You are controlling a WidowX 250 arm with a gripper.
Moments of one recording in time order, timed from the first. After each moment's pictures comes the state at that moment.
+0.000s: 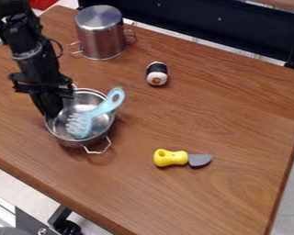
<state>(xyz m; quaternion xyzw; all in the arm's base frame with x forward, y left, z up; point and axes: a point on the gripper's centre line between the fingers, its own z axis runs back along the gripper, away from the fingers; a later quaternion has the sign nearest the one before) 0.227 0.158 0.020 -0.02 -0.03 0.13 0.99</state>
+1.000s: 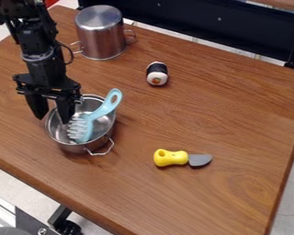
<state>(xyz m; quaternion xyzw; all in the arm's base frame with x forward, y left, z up) 0.229 0.148 0.021 0.01 0.00 0.14 0.99</state>
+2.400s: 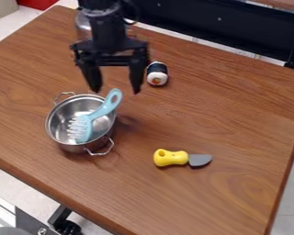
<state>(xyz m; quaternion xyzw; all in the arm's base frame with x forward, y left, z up) 0.276 0.046 0.075 -0.06 0.01 0.18 0.98</state>
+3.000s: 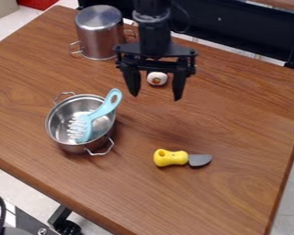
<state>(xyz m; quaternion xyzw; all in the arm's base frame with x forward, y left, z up) 0.290 -0.004 0.077 -0.03 -0.02 0.15 0.99</state>
